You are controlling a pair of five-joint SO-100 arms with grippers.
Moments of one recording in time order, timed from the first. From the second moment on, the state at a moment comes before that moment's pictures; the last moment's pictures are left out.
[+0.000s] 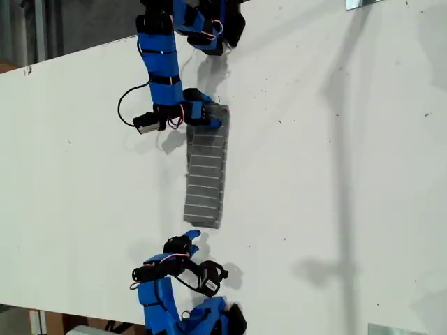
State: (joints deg) arm 0 -23.5 104.2 111.6 79.8 -60.4; arm 1 15.0 86.4 121.2 76.4 65.4
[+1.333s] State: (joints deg) arm 0 -35.6 120.3 146.2 54.5 -57.7; arm 1 0.1 122.6 108.5 100.2 94.6
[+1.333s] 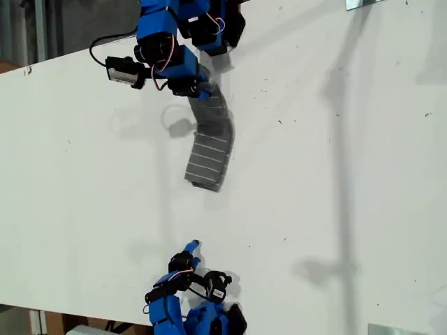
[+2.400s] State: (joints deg) arm 0 -35.6 119.6 146.3 53.3 -56.4; arm 1 -10.6 136.0 110.8 109.2 110.0
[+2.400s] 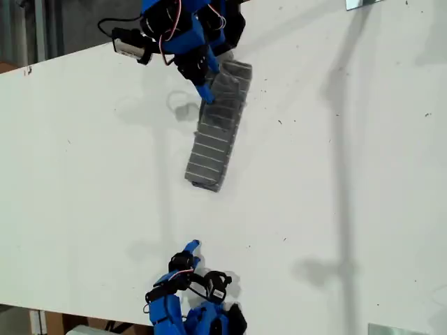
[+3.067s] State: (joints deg) arm 0 -24.8 82.6 98.5 65.3 -57.8; arm 1 -9.1 137.2 112.4 108.7 102.7
